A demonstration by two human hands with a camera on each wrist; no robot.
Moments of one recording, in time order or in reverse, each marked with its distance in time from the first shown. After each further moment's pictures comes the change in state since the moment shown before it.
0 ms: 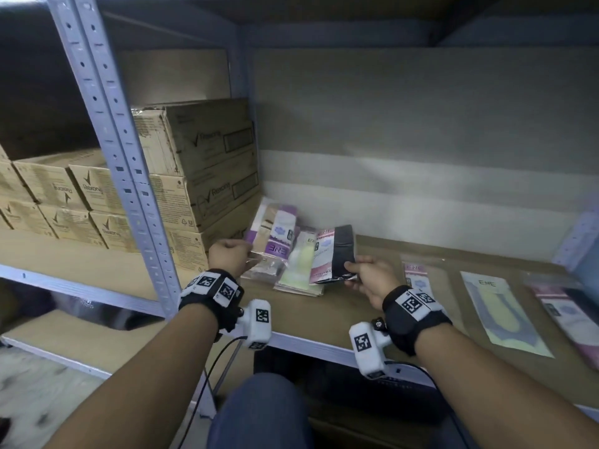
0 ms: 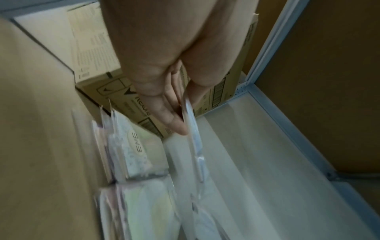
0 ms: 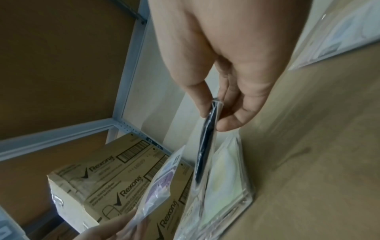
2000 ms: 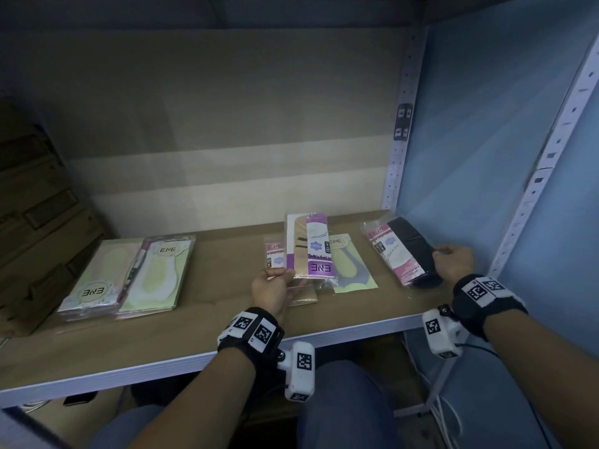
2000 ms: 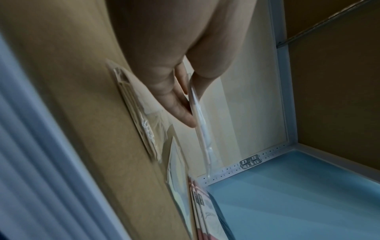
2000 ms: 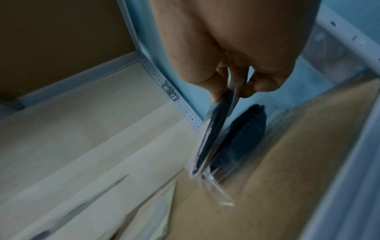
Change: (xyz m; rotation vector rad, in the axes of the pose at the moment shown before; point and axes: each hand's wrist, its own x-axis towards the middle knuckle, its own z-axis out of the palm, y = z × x) left_hand -0.201 -0.104 0.247 -0.244 -0.550 -0.317; right_hand -0.036 0.009 -0.405 -0.434 0.917 -0.053
